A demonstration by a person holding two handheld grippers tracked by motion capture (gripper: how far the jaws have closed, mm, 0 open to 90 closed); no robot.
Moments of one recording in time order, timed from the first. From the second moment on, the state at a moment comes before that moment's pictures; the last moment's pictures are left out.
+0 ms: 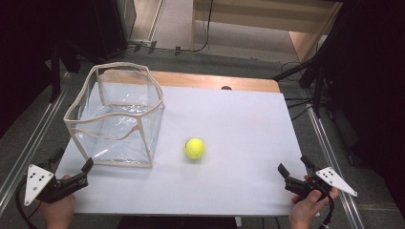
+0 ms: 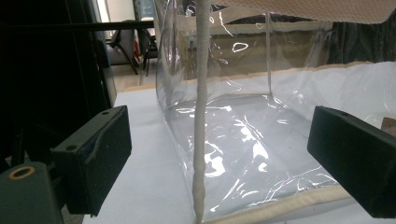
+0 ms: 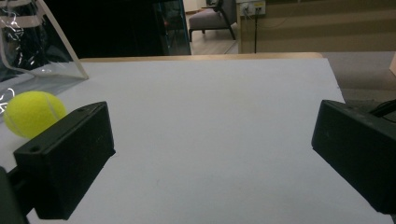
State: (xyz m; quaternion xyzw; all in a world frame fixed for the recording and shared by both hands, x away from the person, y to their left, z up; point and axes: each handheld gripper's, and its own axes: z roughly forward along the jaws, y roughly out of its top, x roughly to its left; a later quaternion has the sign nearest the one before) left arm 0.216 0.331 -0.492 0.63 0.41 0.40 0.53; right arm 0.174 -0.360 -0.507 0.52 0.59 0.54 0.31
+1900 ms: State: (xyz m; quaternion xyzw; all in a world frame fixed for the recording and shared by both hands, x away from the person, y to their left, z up) left arm 0.216 0.330 -0.492 0.63 0.41 0.40 0.53; right arm 0.261 -0.249 -0.424 0.39 0.74 0.48 0.25
